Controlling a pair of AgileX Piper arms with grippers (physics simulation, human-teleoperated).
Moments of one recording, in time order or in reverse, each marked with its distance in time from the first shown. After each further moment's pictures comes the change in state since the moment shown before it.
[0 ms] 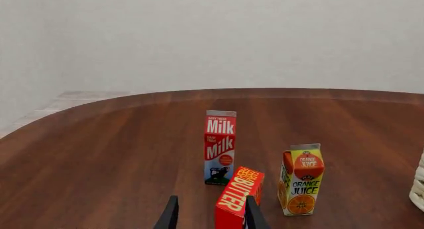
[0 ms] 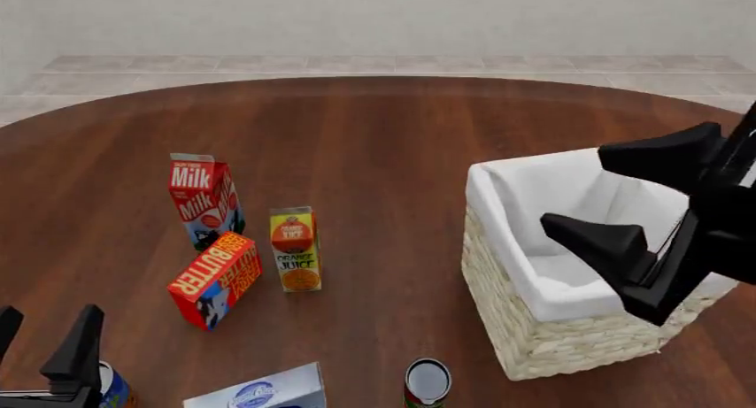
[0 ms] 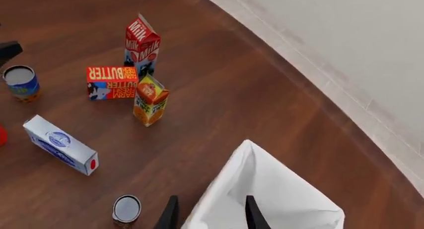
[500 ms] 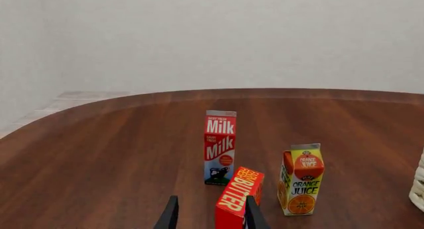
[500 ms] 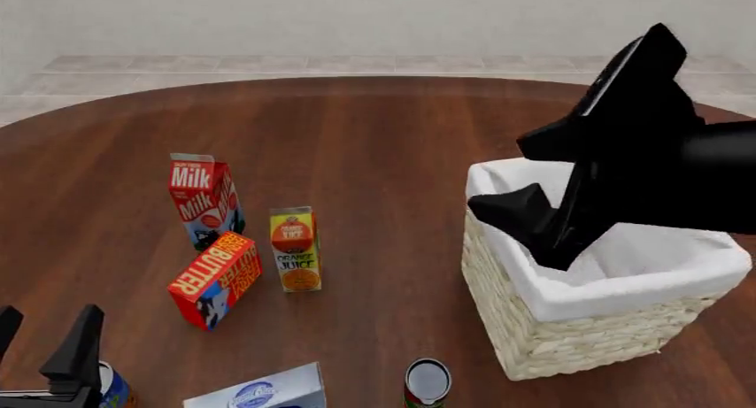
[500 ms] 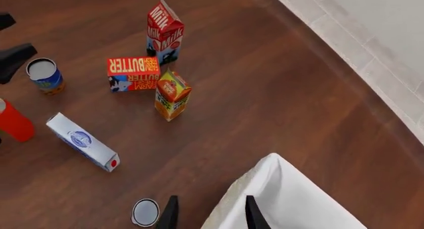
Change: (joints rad) left arm 0.000 0.000 -0.002 0.001 0.000; right arm 0.079 0.265 -0.199 0.104 0.059
